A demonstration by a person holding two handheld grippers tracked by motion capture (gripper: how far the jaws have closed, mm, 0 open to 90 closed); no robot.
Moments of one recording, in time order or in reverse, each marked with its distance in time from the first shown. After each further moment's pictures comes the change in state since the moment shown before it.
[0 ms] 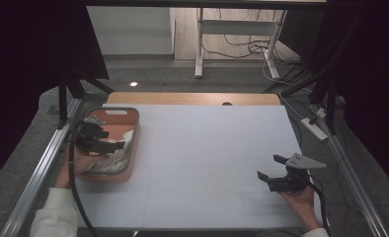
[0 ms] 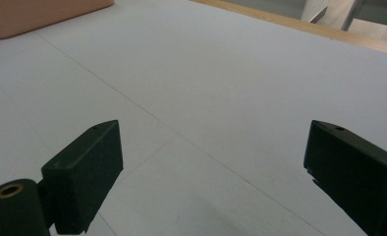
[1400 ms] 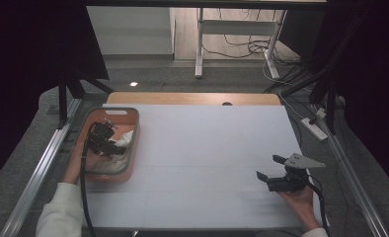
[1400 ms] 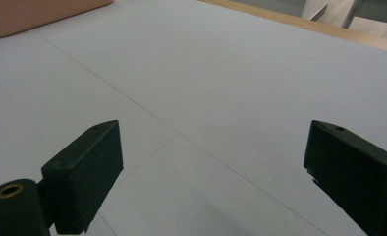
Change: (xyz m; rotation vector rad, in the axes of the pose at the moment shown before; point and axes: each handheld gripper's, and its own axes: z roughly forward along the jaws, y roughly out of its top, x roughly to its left) left arm 0.004 0.009 0.037 0.272 0.006 0.021; right arm 0.001 0.000 0.002 0.008 -0.003 0.001
